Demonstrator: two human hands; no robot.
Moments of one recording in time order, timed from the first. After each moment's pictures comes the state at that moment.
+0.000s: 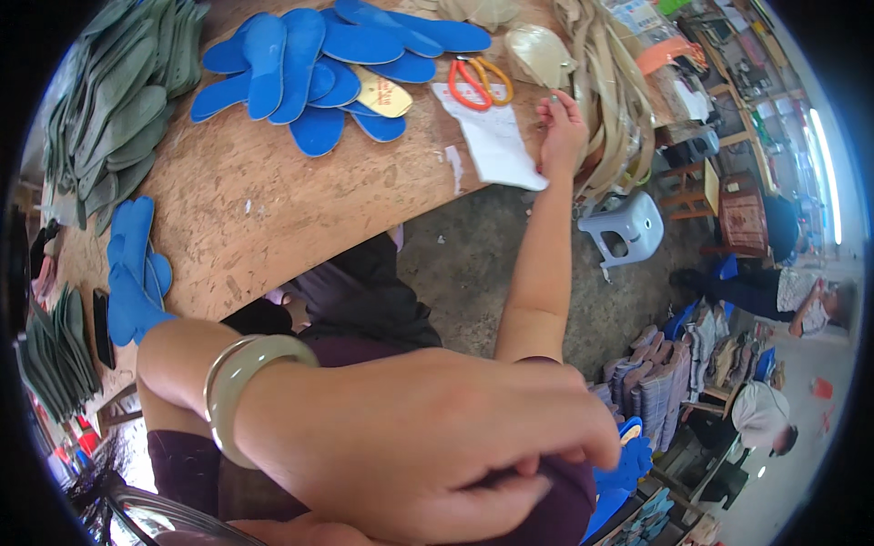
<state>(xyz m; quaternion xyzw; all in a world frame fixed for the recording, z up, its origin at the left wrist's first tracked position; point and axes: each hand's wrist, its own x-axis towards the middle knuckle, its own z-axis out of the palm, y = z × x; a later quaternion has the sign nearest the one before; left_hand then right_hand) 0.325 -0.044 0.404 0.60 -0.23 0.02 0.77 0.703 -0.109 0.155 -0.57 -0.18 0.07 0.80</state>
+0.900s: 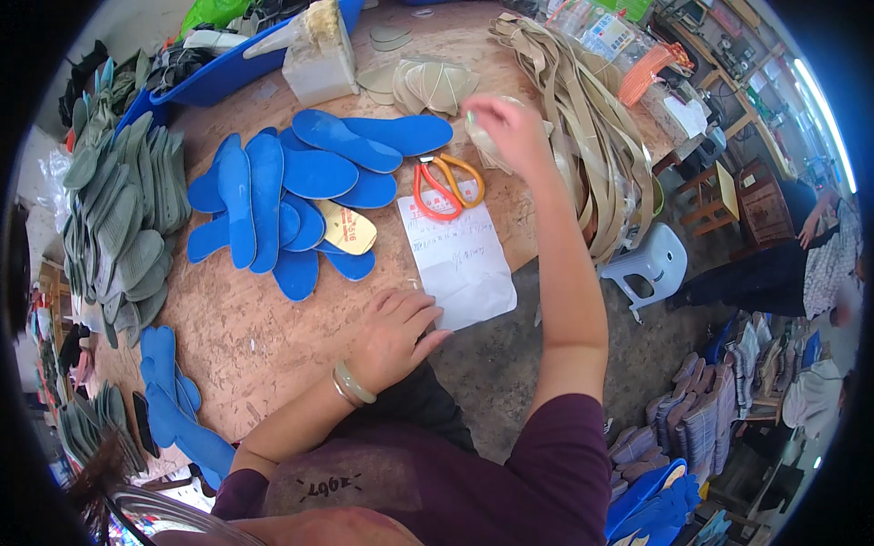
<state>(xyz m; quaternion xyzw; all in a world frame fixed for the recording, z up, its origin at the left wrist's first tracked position) 0.429 0.009 0.218 0.94 0.00 0.18 0.27 0.760 -0.037 0.251 -0.71 -0.49 0.03 0.50</state>
